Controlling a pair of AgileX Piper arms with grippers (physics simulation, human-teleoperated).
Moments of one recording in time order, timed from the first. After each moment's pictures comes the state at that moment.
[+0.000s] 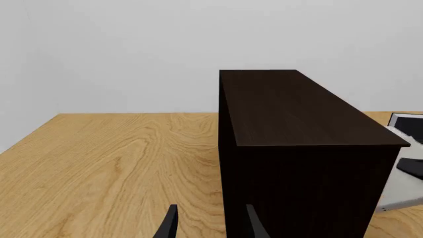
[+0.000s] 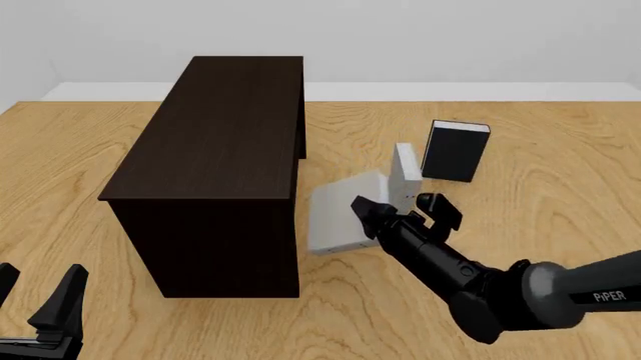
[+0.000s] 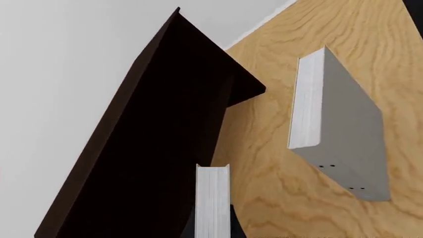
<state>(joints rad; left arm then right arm) -0.02 0.00 0.00 0.00 0.00 0.58 1.71 -0.50 -0.97 0.86</state>
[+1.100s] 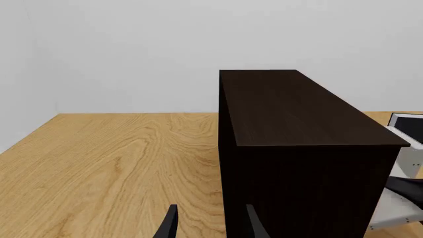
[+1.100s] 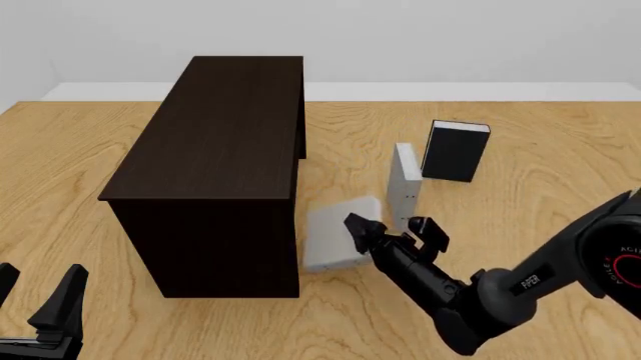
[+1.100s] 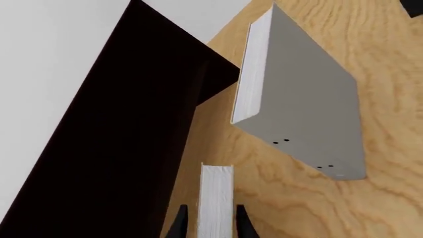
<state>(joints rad) -0.02 0.00 0.00 0.00 0.00 0.58 1.95 -0.50 -1.20 0.94</state>
